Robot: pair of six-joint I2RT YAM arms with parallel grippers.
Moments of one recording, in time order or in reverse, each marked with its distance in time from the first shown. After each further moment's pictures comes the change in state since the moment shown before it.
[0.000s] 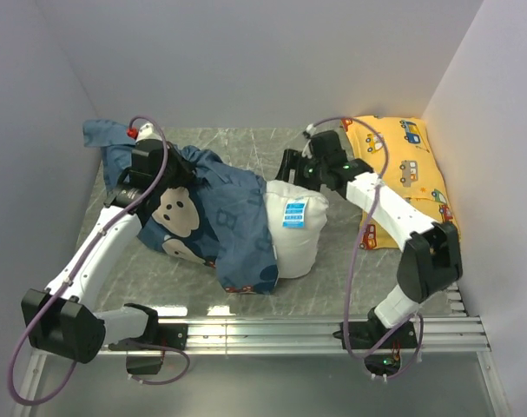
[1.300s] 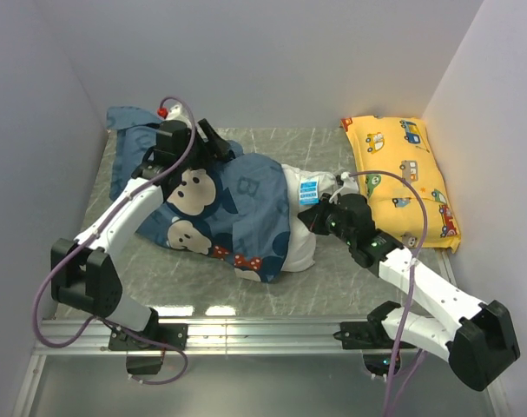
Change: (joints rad) left arm -0.038 0.289 0.141 0.210 0.113 0.032; right arm 0.085 -0.608 -0.693 0.415 0.282 0.134
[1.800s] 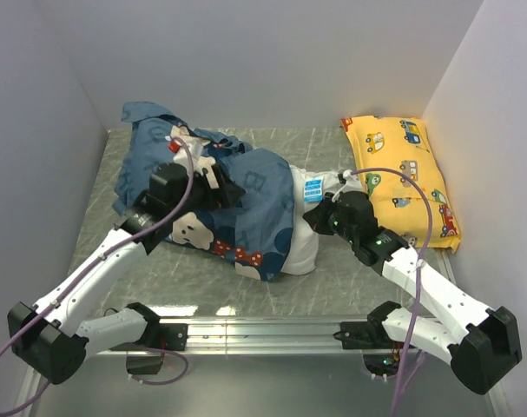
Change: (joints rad) left arm -0.200 -0.402 -0.235 -0.132 0.056 0.063; right arm 0.006 -0.029 0.066 -0.151 0.060 -0.028
